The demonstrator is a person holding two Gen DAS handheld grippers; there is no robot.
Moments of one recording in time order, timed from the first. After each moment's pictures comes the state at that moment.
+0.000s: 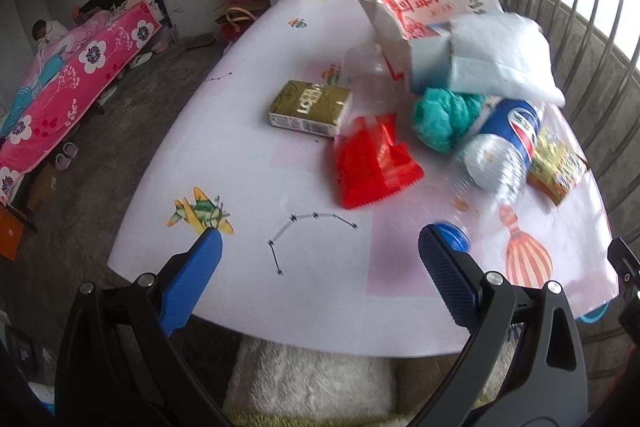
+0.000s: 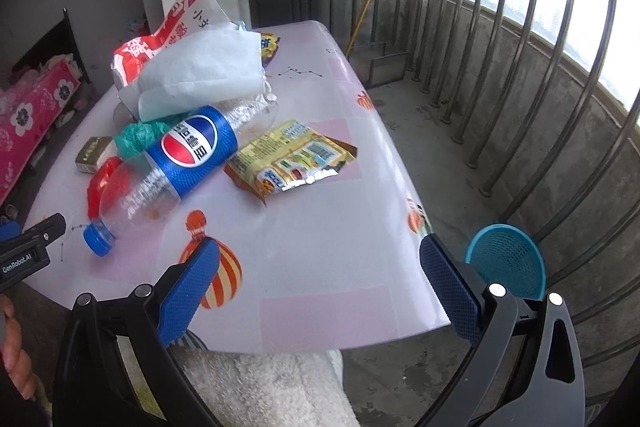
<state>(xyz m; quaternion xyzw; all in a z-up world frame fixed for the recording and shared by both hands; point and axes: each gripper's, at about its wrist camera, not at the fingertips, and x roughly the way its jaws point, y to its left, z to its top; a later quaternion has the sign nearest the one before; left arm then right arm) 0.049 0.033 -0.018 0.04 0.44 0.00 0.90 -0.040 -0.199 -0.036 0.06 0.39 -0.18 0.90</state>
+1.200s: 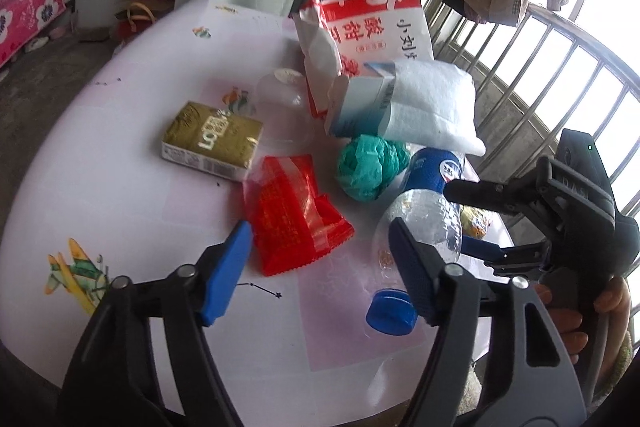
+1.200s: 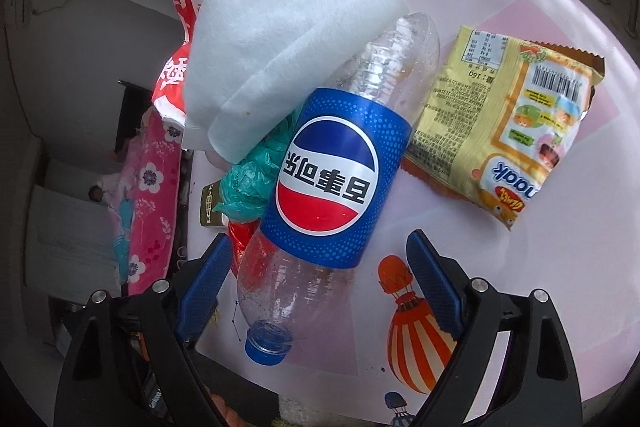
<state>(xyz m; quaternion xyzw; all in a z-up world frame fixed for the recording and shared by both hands) 0.097 0.055 -0.051 -0.10 0.40 -0.23 0.88 0.095 -0.181 -0.096 0.39 0.46 0.04 0.80</state>
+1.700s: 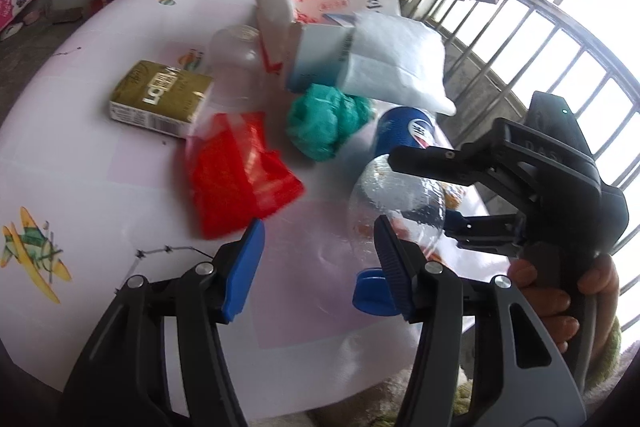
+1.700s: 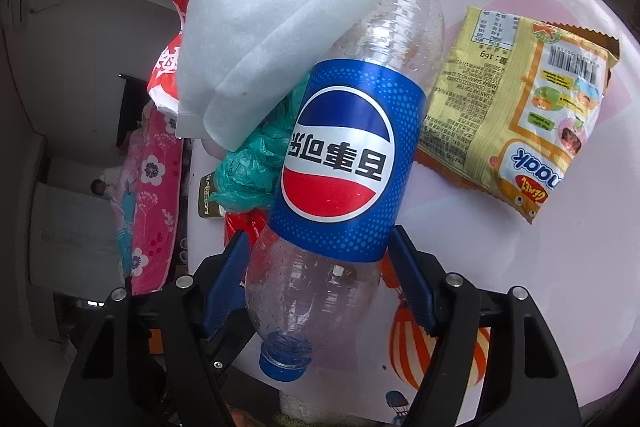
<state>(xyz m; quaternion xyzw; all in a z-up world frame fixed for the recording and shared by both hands) 0.084 0.034 -0.063 -0.11 0.43 -0.28 0.85 0.119 -0.151 -0.113 0.39 0.47 0.05 0.79</state>
